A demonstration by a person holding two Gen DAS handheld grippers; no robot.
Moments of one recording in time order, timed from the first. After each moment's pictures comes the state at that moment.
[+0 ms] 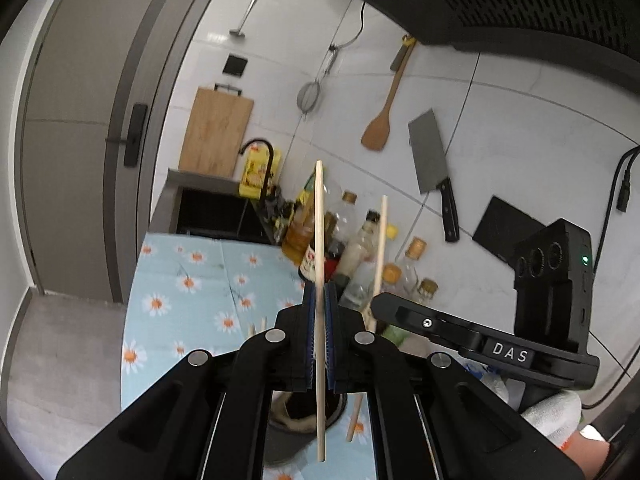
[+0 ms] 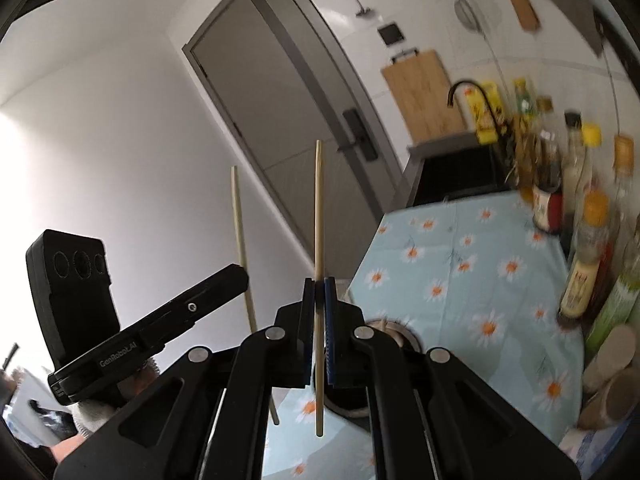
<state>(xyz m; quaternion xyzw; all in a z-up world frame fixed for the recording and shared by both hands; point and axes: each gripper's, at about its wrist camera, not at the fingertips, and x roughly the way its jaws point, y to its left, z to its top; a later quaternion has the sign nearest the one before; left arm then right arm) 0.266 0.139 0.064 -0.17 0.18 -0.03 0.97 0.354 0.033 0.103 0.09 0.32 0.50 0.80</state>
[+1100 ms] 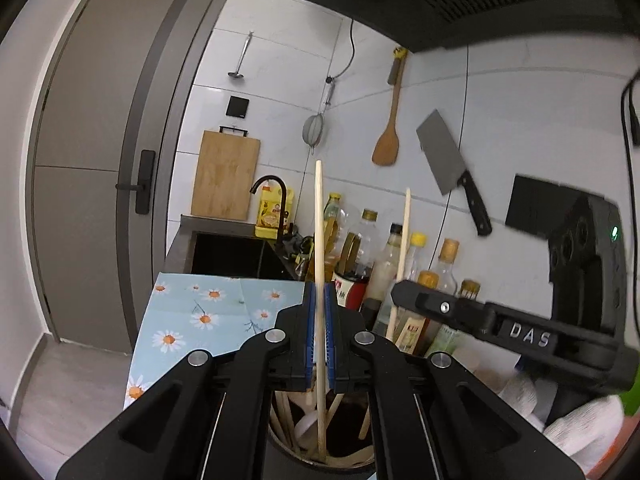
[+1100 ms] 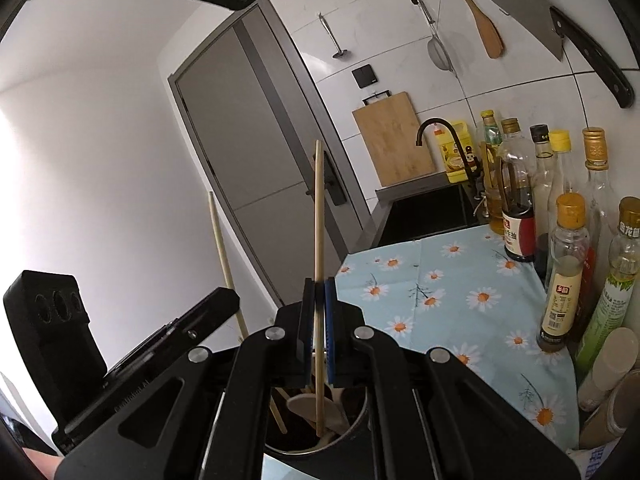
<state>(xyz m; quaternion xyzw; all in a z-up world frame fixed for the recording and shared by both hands) 0.284 0.122 -0.003 -0.10 0.10 0.01 0.99 0.365 0.028 0.048 0.10 0.24 0.45 0.85</state>
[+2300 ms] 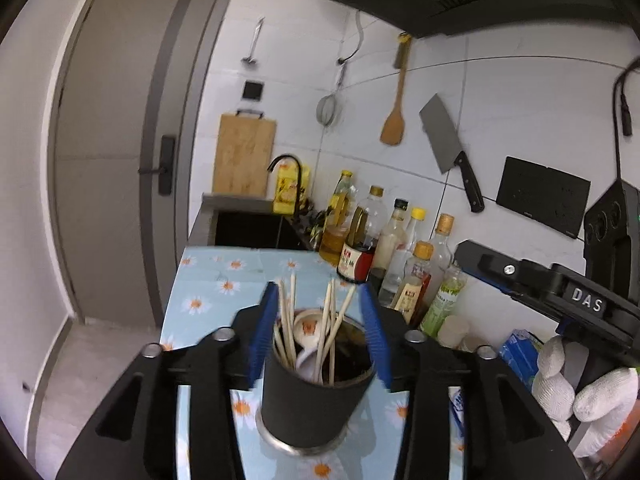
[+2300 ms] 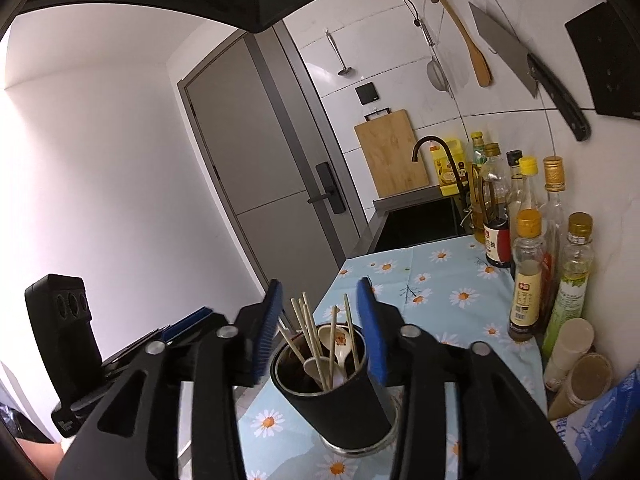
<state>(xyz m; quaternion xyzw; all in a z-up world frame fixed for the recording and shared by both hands) 0.221 0.102 0.018 -0.11 0.16 0.05 0.98 0.315 -0.031 0.078 0.09 0.23 0.45 0.86</state>
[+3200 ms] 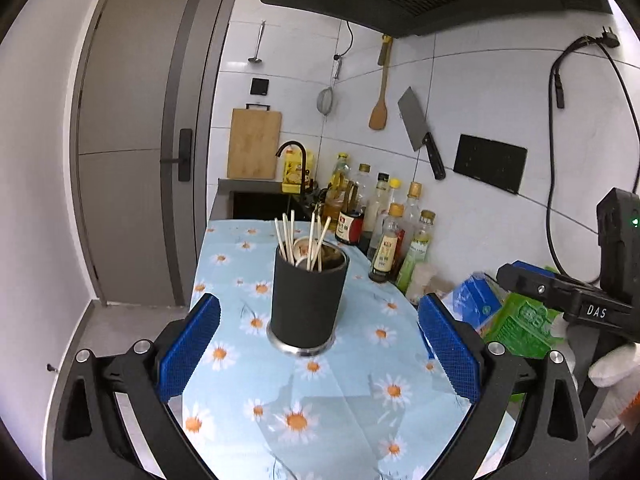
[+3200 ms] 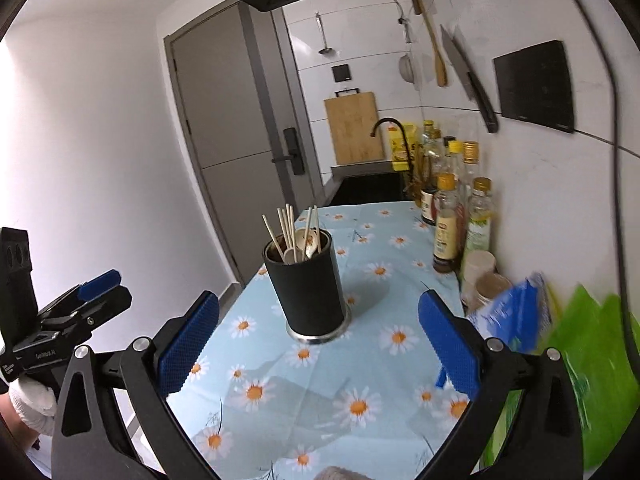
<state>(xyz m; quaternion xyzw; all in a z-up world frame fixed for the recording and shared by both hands) 0.074 0.048 0.025 -0.08 0.19 0.06 0.98 0.176 -0.116 0.080 0.00 0.26 0.38 0.89</state>
